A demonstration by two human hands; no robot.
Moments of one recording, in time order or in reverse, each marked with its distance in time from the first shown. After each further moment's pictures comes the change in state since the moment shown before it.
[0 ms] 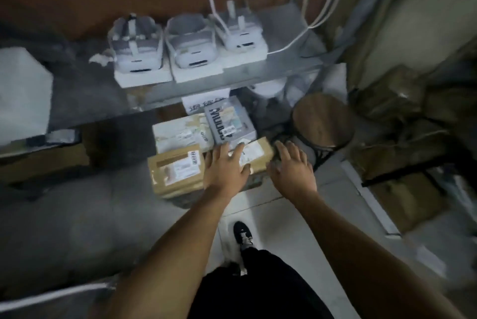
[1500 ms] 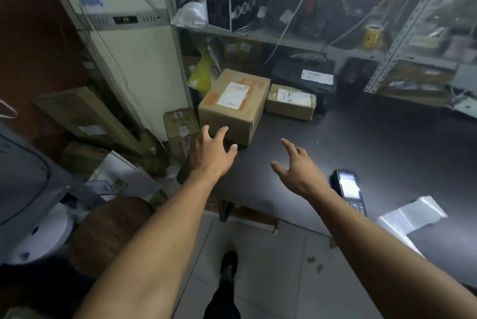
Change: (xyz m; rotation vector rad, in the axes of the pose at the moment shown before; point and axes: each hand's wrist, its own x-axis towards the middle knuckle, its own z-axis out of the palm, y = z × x) left_hand 0.081 0.700 0.055 -0.048 -0.147 0.733; right_hand -0.119 0.554 -0.302 0.283 0.447 0.763
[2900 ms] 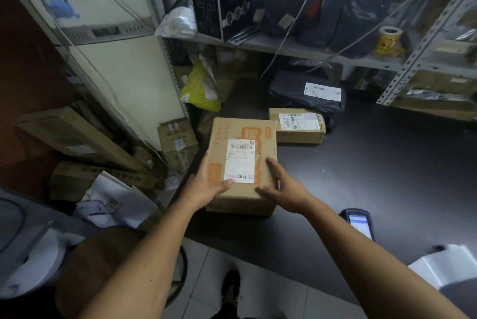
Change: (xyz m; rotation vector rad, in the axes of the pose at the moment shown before) left_hand 0.095 -0.013 0.035 -0.515 -0.355 -0.182; right_hand 0.118 0.014 -0.003 0.364 -0.366 0.032
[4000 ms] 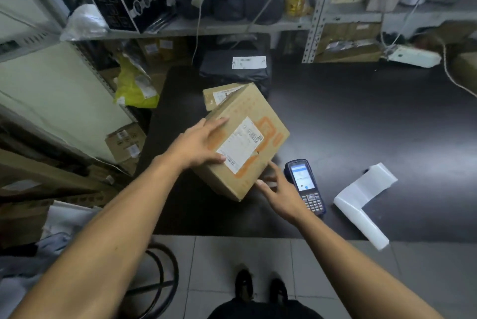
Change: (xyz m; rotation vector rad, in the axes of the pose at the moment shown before) left_hand -0.010 0.123 0.062 0.678 -0.208 0.449; right_hand -0.108 0.106 0.013 0.353 0.357 0.110
